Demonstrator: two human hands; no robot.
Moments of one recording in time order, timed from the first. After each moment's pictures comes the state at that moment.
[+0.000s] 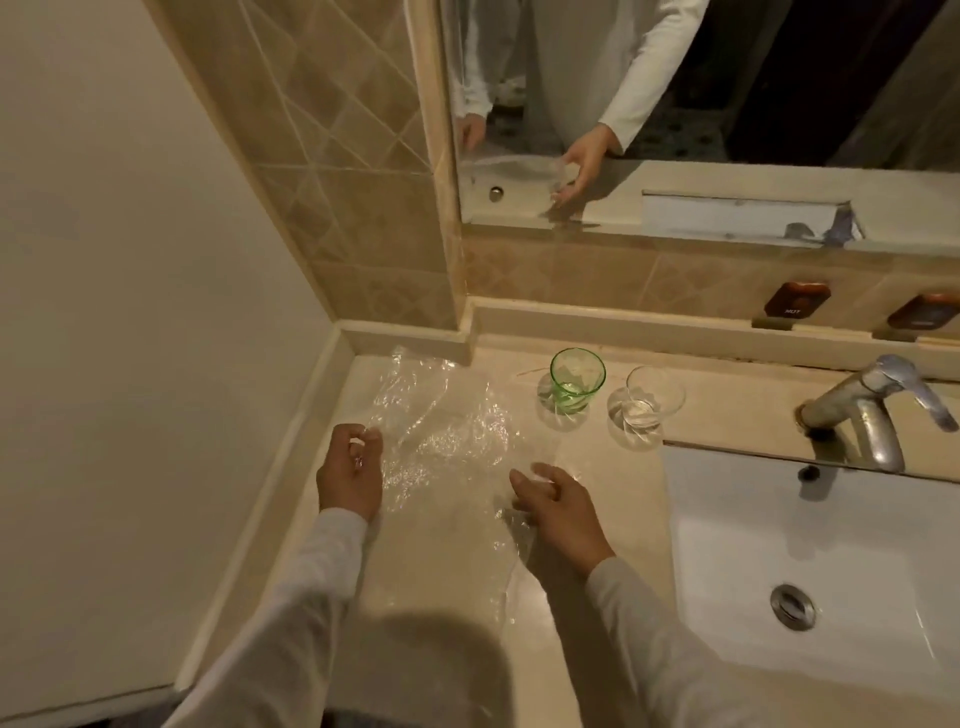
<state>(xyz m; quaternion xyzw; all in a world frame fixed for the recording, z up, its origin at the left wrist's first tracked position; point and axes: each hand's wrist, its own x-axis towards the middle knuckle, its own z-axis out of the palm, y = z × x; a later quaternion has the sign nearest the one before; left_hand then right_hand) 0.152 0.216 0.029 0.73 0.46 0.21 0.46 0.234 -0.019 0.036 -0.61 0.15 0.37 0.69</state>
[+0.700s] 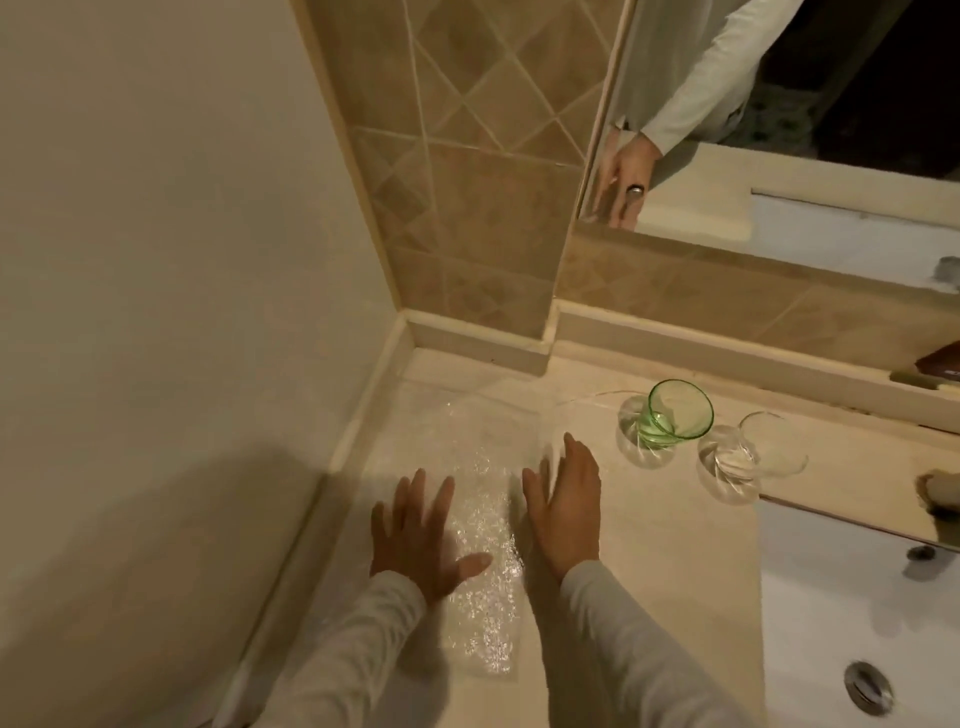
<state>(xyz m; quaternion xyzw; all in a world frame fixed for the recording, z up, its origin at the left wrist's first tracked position) 0.114 0.243 -0.054 0.94 0.27 -0.18 0.14 0.252 0.102 -0.016 -0.90 -0.12 0.16 0.40</state>
